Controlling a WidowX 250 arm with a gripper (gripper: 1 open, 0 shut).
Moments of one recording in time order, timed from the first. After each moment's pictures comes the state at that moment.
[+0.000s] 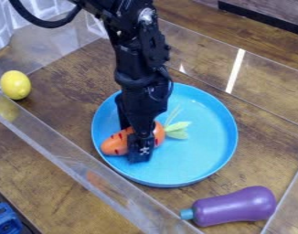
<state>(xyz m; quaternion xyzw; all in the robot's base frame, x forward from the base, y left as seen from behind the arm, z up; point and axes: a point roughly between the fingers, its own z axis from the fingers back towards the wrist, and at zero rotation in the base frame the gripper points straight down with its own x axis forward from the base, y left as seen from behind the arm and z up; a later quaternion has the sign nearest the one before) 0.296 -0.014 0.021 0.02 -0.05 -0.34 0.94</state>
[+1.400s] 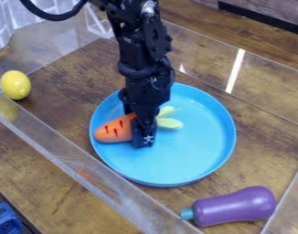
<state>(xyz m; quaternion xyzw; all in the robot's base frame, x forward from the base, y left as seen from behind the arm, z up) 0.301 -0.003 0.023 0.03 -0.03 -0.34 0.94</state>
